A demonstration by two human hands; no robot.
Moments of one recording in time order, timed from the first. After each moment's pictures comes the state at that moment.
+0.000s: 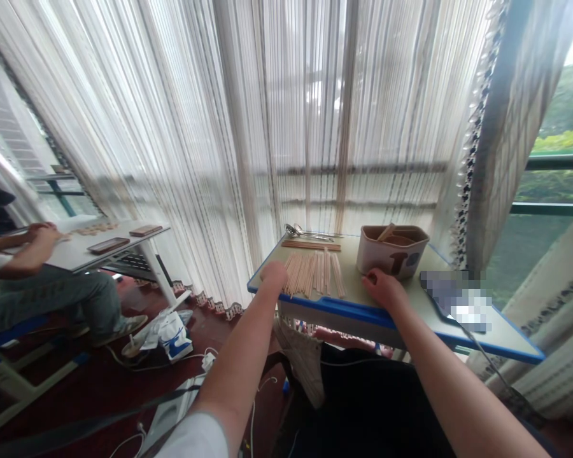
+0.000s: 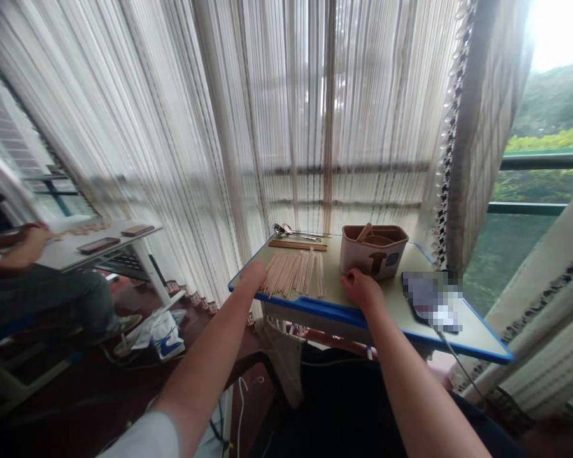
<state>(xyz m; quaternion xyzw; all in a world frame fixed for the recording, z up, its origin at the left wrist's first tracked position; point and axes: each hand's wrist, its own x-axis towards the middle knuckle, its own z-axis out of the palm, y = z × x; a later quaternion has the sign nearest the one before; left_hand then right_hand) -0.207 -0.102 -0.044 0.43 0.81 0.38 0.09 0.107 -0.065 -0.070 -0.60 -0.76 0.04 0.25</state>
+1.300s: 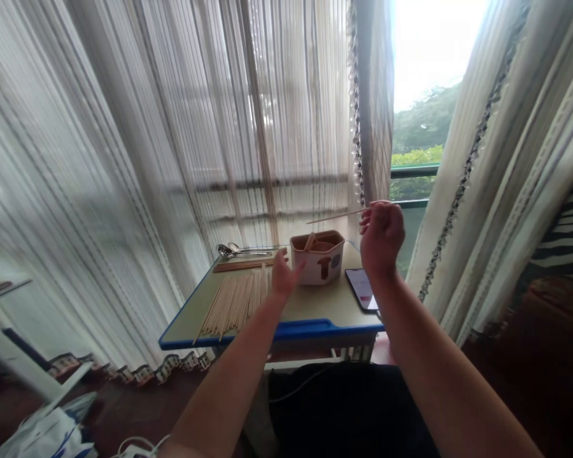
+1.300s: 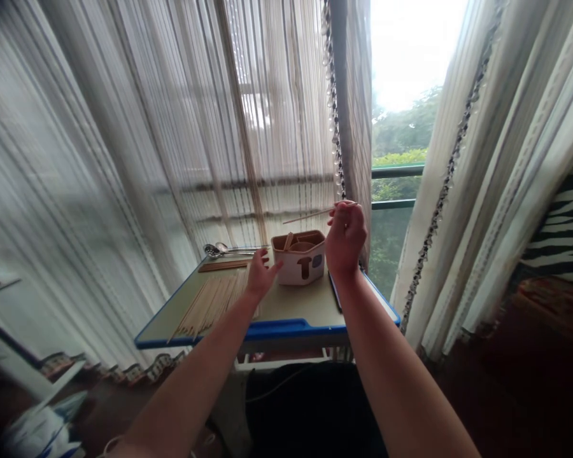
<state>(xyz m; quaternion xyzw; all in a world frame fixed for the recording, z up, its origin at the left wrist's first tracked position) -0.012 -0.033 -0.027 0.62 0.46 0.61 0.16 0.168 -0.111 0.100 -0.35 -0.48 -0.05 0.80</state>
